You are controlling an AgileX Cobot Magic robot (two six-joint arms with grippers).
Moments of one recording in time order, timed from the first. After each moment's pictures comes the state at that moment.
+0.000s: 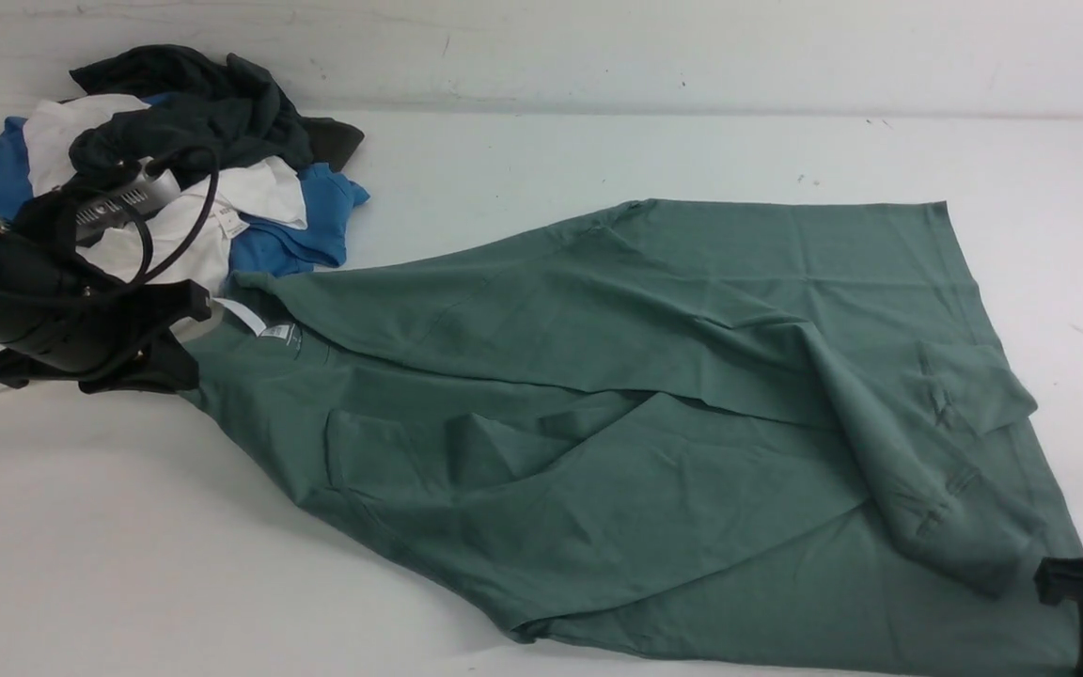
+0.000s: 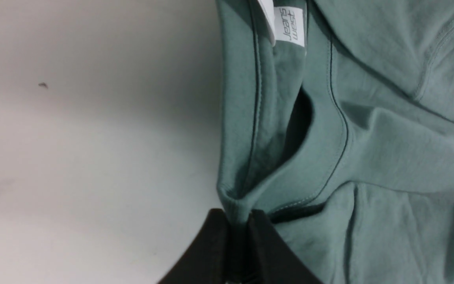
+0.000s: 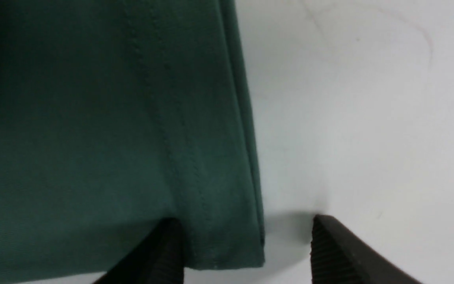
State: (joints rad) right arm -0.10 1.72 -0.83 -0.01 1.02 0.14; left arm 0.18 1.82 -1.21 -0.60 0.74 0.35
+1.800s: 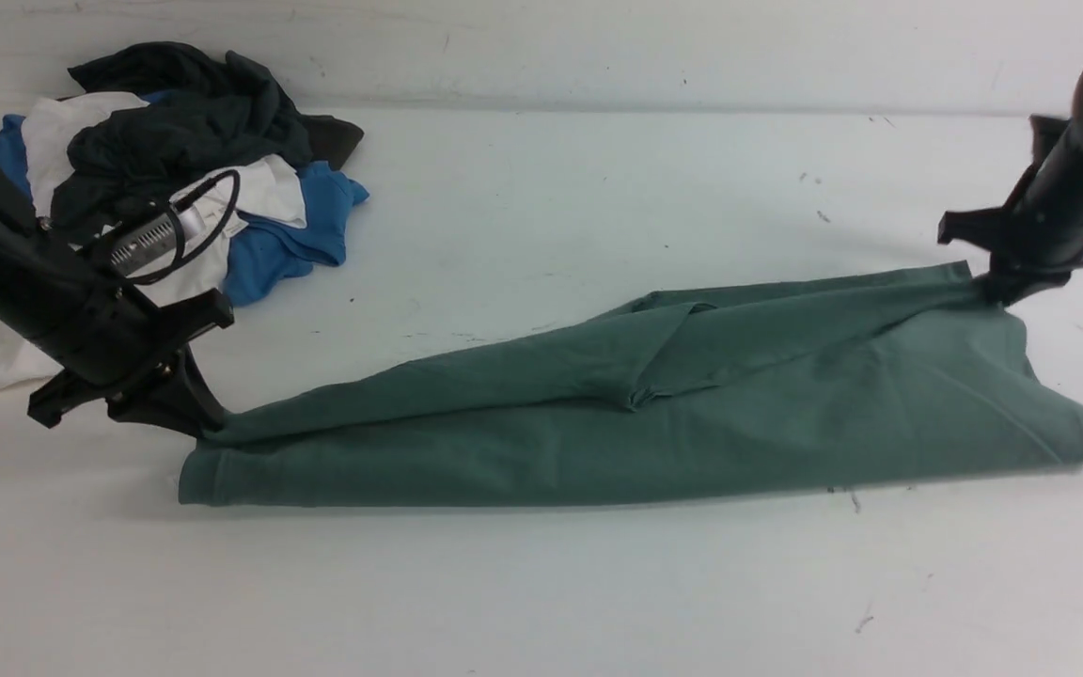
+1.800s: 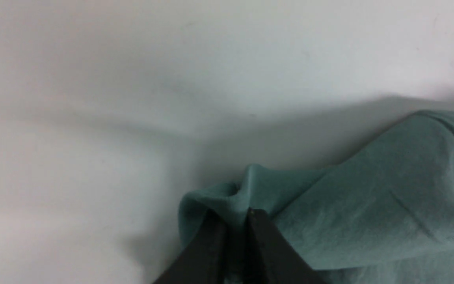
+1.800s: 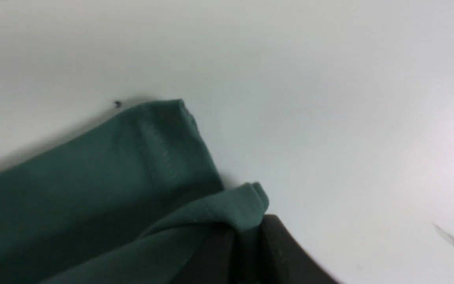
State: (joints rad) right arm -0.10 2.52 -2.30 -0.04 1.19 0.17; left arm 0.18 2.03 -1.43 -0.51 1.04 0.08
